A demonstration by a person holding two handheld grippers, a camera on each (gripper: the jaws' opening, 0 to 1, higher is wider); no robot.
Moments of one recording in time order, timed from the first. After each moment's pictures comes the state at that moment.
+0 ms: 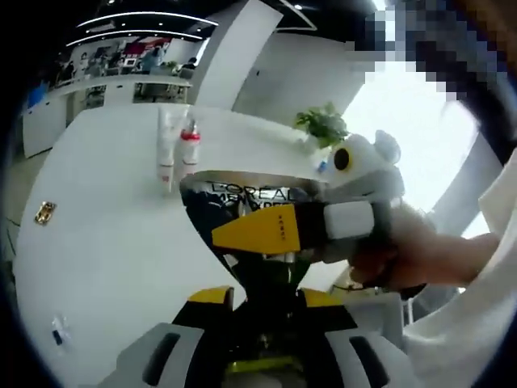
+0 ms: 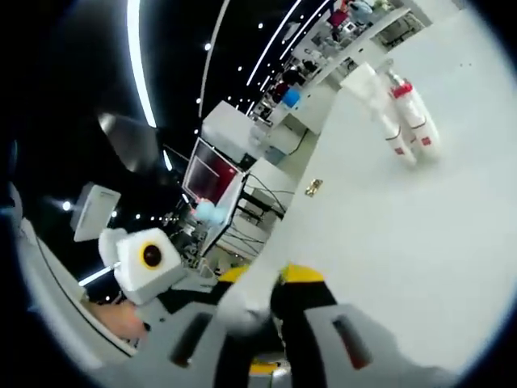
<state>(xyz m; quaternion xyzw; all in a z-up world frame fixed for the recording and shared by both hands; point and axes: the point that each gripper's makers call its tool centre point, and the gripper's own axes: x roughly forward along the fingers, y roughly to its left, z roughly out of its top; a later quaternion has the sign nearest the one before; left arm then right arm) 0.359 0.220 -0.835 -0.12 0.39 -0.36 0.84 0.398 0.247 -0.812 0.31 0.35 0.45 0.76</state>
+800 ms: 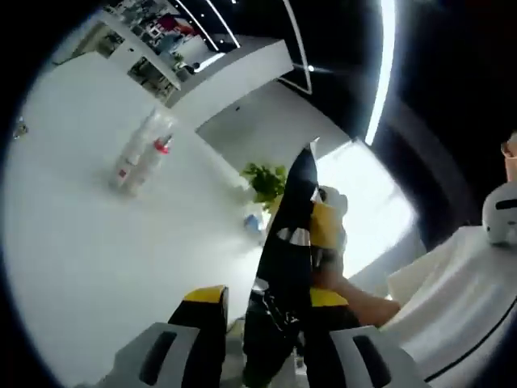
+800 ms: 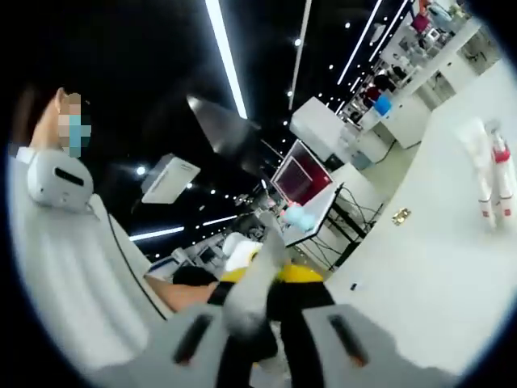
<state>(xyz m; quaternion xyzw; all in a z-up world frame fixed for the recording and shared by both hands) 0.336 0.208 -0.753 -0.41 0.31 -0.49 0.70 0.372 0.258 -0.709 0.30 0.24 0.65 0.66</state>
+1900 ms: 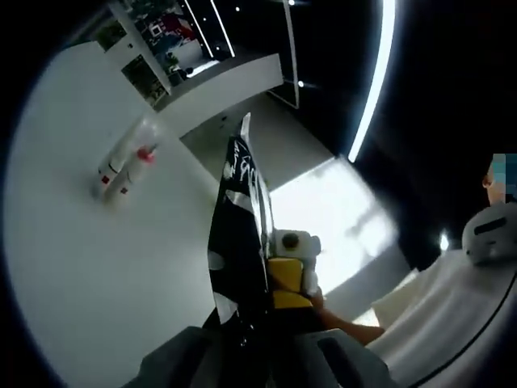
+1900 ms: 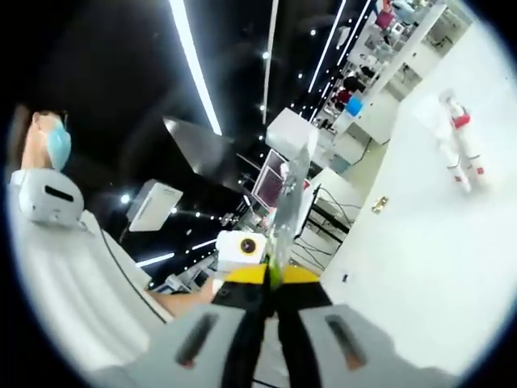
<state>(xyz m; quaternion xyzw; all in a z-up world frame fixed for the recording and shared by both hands) 0.360 0.206 -0.746 -0.42 0.27 -0.48 0.72 0.371 0.232 -0.734 0.35 0.26 0.58 0.68</state>
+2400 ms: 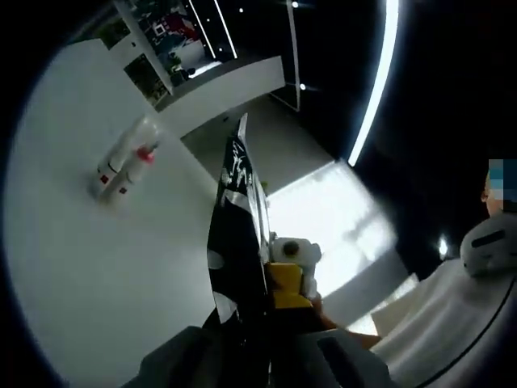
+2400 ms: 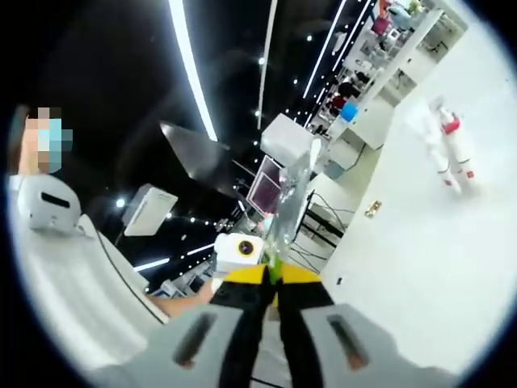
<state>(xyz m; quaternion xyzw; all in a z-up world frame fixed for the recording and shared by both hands) 0.364 0.205 -0.741 -0.44 0.27 -0.48 0.71 0.371 0.219 -0.733 0.38 0.26 0.57 0.68</state>
